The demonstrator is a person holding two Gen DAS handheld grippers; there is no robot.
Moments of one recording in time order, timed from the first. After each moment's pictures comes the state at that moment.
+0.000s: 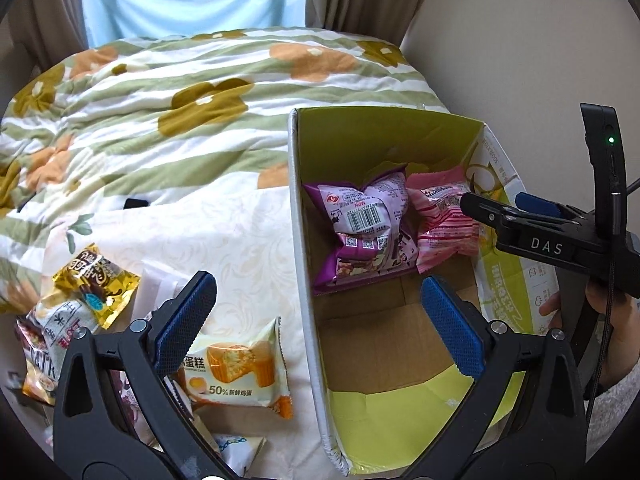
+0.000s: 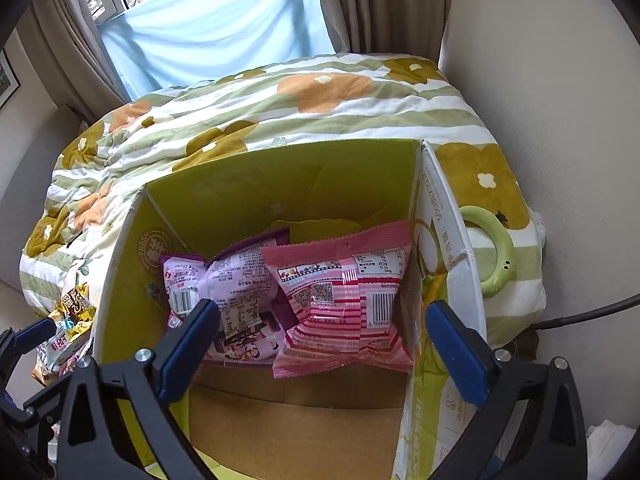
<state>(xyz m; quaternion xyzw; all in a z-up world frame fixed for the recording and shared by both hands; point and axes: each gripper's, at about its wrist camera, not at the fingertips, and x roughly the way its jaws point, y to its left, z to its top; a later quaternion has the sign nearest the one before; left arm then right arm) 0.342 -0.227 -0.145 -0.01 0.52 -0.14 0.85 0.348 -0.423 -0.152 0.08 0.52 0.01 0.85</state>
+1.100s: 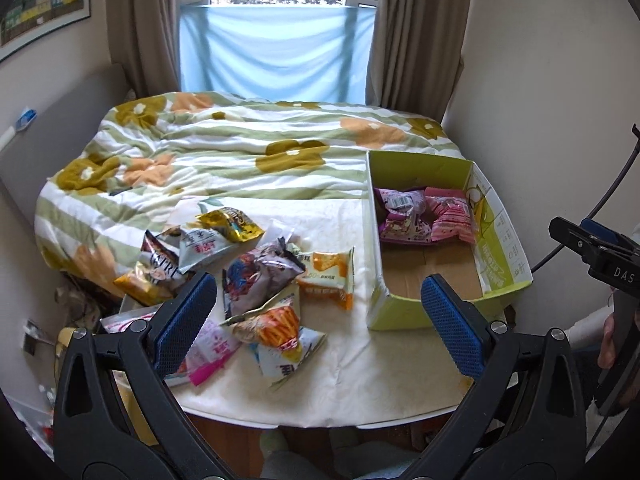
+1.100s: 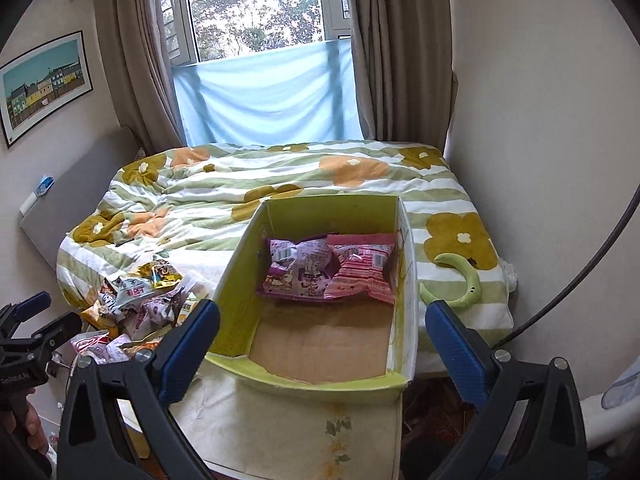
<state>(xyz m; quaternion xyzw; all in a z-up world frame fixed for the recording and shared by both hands) 0.102 -0.131 -0.035 -0.03 0.39 -0.03 0.92 0.137 -0.395 -0.025 0.05 0.38 0.05 0.92</state>
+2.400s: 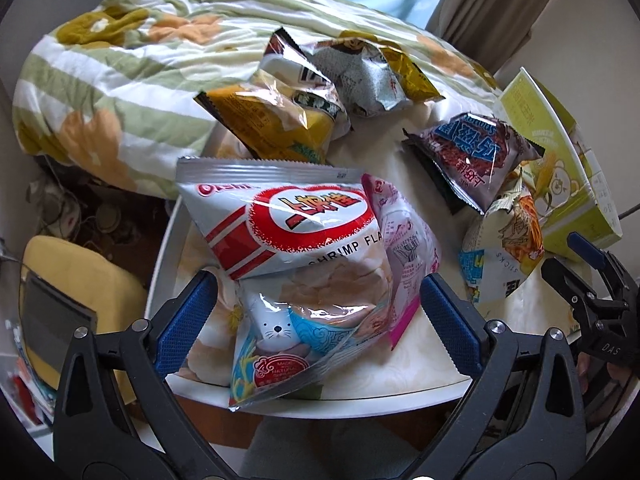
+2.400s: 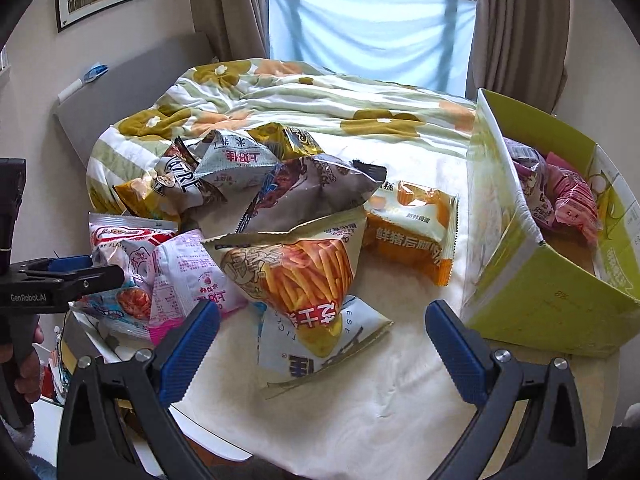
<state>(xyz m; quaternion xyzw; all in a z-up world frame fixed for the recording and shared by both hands) 0.125 0.117 -0.261 -0.14 0.53 -0.04 0.83 0.131 -0.129 -0.193 -0.03 0.44 0.16 0.88</state>
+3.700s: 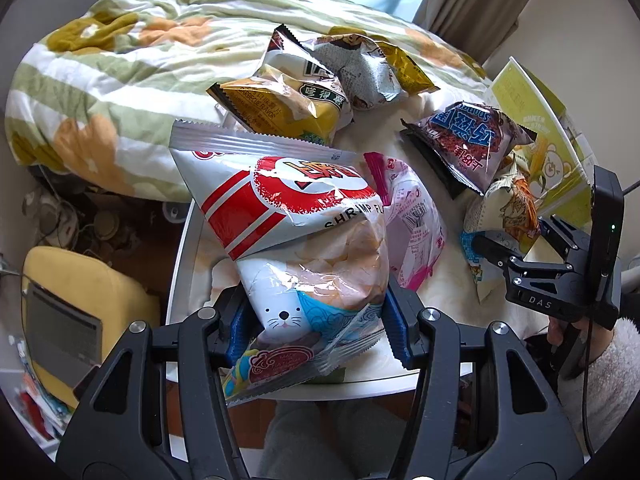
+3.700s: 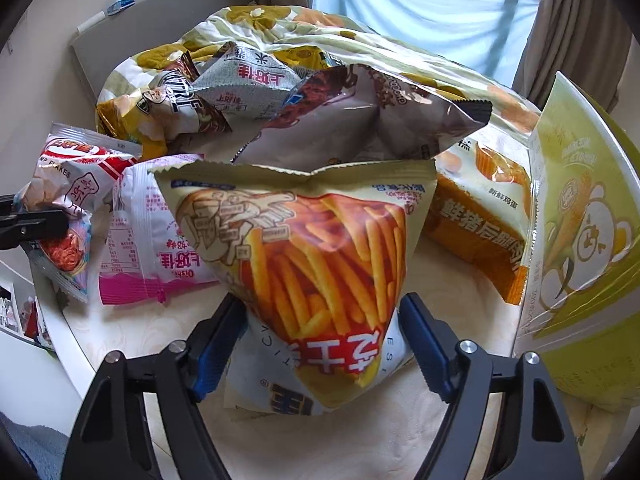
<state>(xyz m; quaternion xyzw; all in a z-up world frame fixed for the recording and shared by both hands) 0.109 0.133 -0.253 -0.12 0.53 -0.06 0.84 0.165 -0.102 -0.254 -0.11 0.49 0.21 0.84</state>
